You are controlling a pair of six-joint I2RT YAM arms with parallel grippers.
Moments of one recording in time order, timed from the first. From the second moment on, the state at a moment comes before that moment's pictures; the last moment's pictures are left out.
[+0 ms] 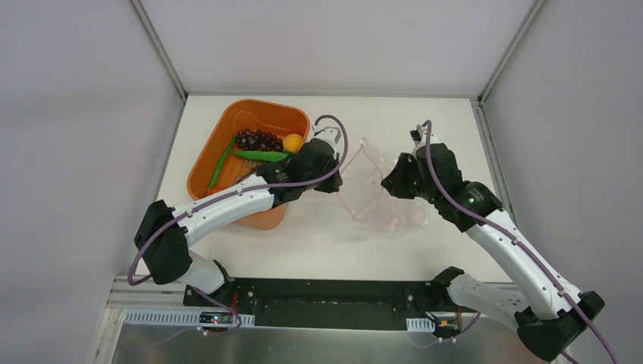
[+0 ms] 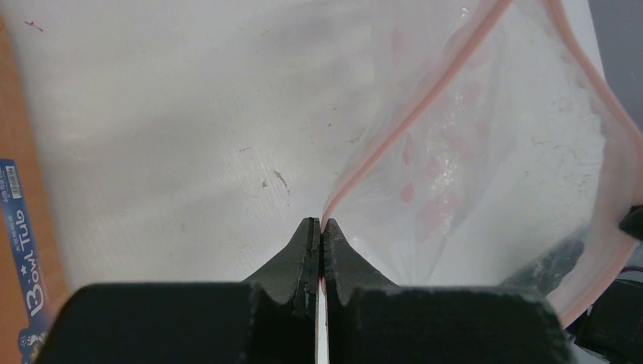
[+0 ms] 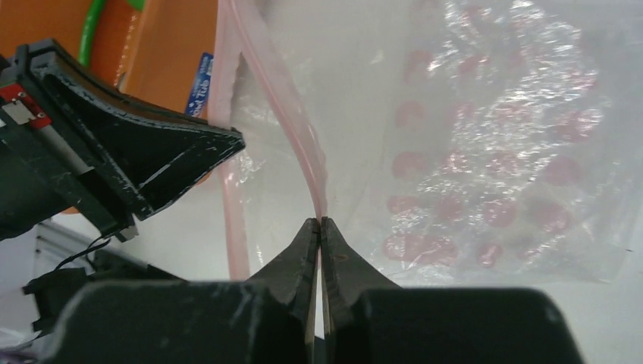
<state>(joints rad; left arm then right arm) -0.89 1.47 1.16 -0.33 -0.17 -0.58 0.62 0.97 1.07 -0.74 0.09 0.57</state>
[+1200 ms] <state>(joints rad) -0.97 1.47 1.30 -0.41 -0.15 -0.52 0.81 1.15 1.14 -0.68 0.32 0.63</state>
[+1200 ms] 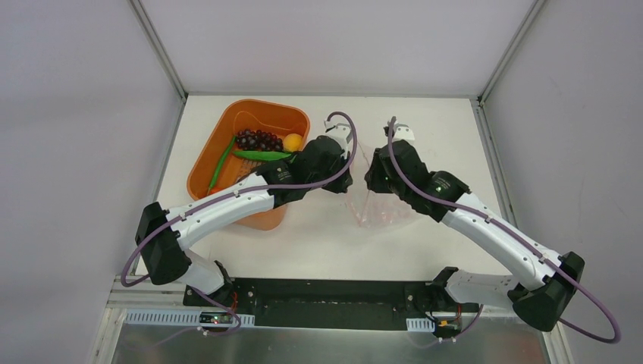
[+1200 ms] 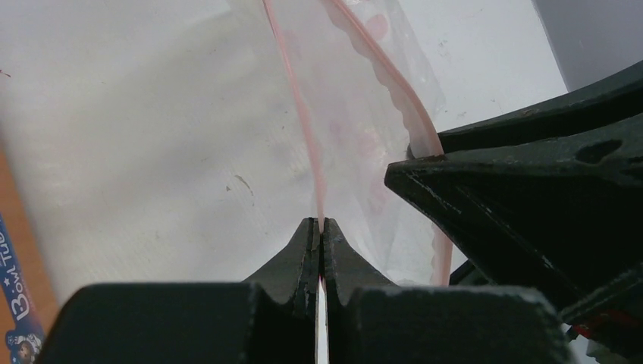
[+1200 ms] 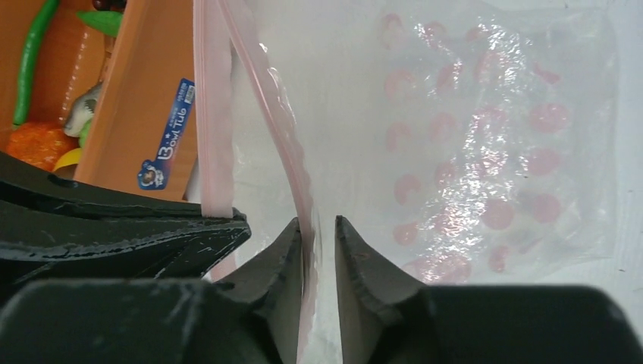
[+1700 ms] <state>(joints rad) -0.90 1.44 1.27 -0.59 -0.41 -0.48 0.82 0.98 1.02 -0.64 0.47 0.65</state>
